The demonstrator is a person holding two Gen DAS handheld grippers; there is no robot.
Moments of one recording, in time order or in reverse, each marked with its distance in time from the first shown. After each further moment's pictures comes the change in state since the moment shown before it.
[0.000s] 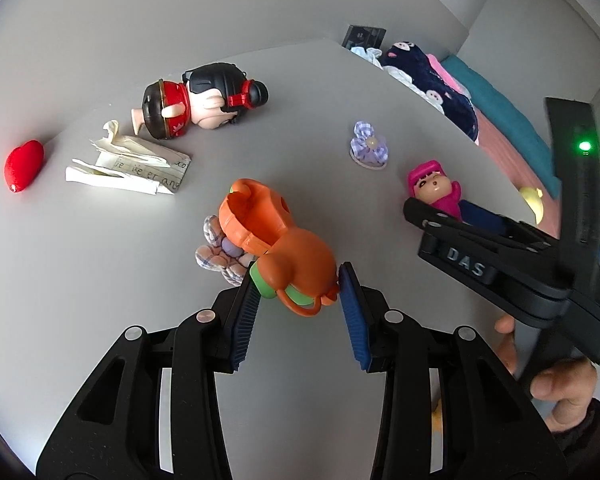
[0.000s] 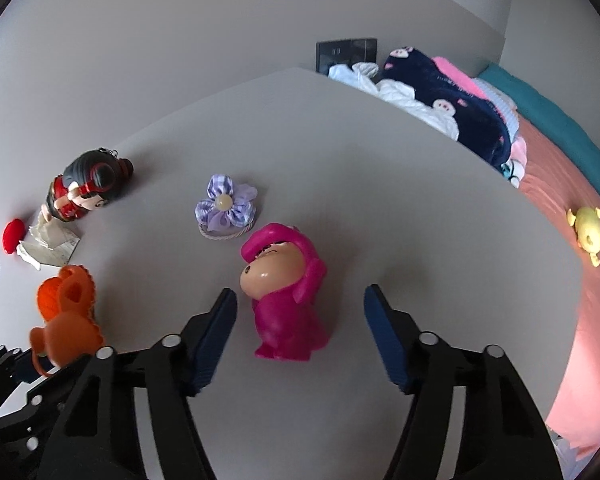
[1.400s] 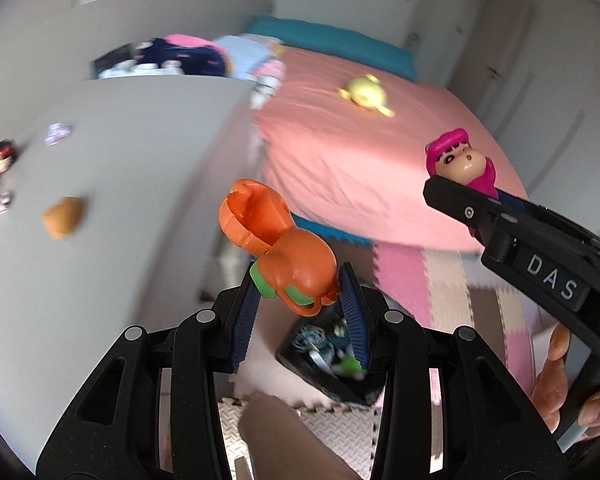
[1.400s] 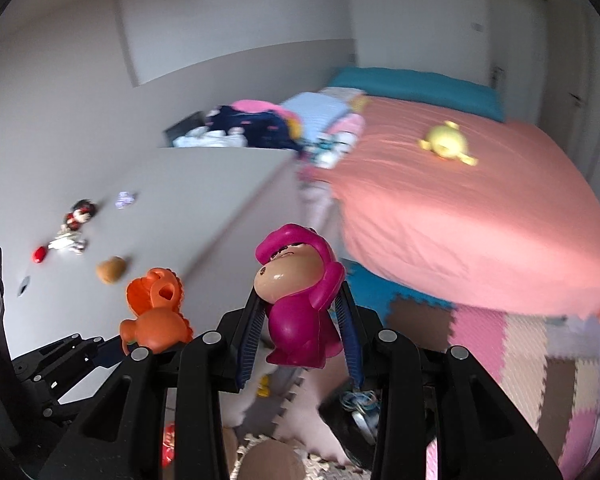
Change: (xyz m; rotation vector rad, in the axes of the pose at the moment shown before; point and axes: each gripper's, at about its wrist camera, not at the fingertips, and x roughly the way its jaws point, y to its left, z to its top) left arm -0.098 -0.269 -0.220 0.548 0.015 -0.295; right arm -0.287 -0.197 -0.296 0.433 -0.244 -0.192
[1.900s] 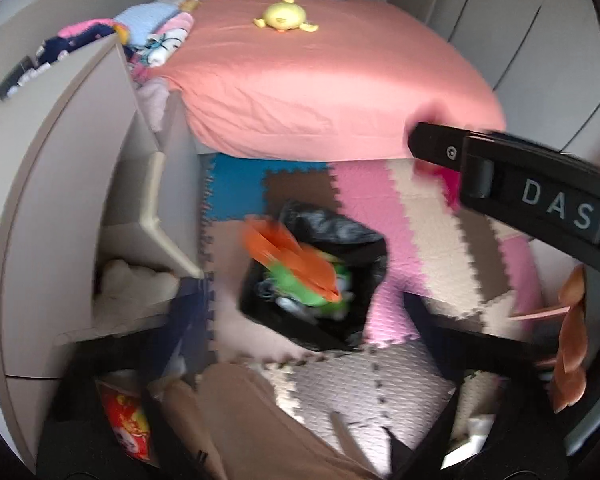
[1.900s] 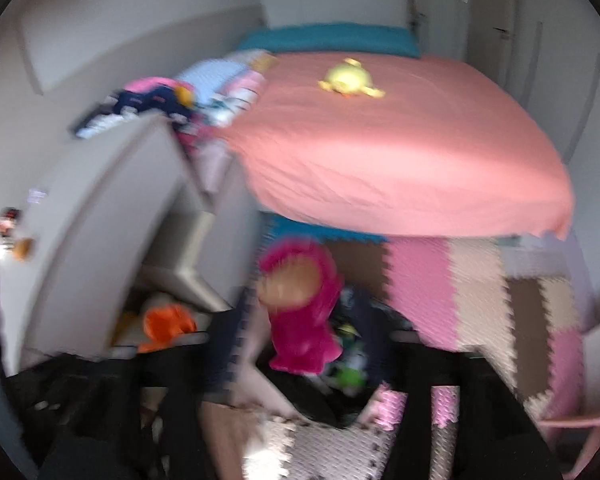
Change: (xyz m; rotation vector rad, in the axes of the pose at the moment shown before) left arm 0.077 -0.117 -0.054 0.238 0.194 -0.034; right arm 0.008 -0.121 -0.069 0.172 0.117 -0.286
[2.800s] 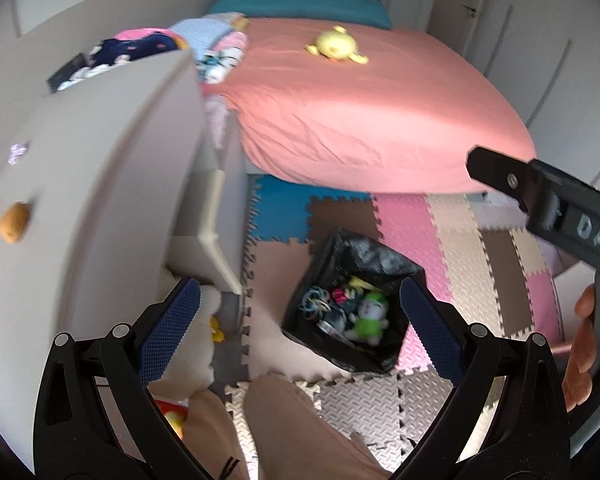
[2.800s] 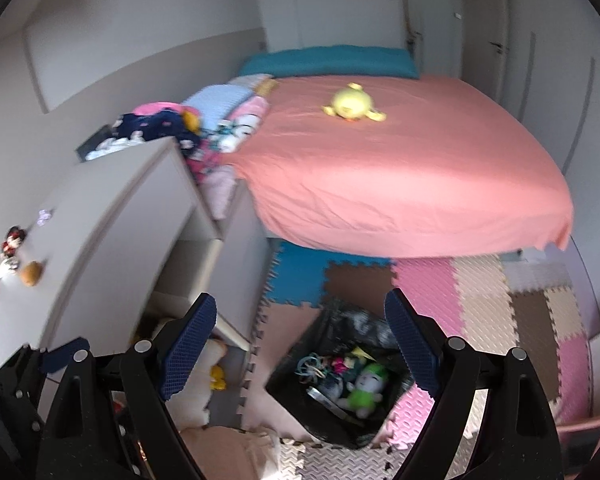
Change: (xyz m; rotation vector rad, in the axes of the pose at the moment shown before) left arm -0.043 0.077 0.009 -0.117 -0.087 0.101; right arm -0.025 0.050 0.020 -0.039 -0.093 0.139
